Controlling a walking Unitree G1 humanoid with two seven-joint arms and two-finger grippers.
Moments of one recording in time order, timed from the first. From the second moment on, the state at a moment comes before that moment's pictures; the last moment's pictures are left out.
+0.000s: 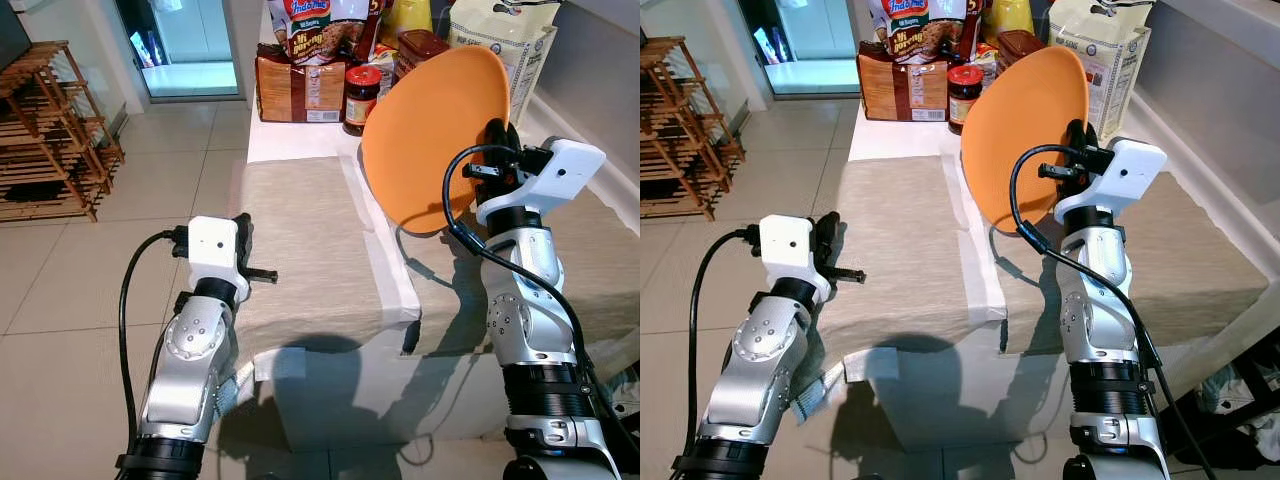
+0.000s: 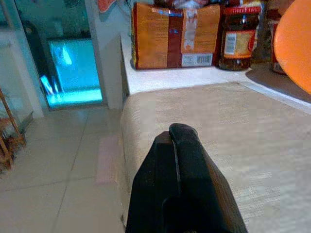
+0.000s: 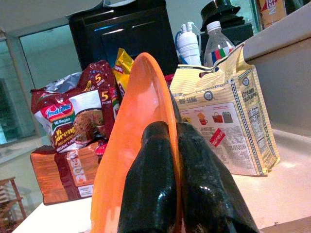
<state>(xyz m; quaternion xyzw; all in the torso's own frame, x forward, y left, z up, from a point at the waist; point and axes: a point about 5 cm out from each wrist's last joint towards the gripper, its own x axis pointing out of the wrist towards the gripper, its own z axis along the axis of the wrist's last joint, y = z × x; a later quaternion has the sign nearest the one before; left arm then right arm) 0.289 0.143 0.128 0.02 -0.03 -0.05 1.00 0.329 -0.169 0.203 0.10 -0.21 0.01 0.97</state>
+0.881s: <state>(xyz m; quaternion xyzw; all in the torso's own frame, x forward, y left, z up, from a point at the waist) 0.293 0.144 0.131 -0.01 -0.03 -0.05 1.00 0.327 -0.173 0.191 0.09 -0.20 0.00 0.98</state>
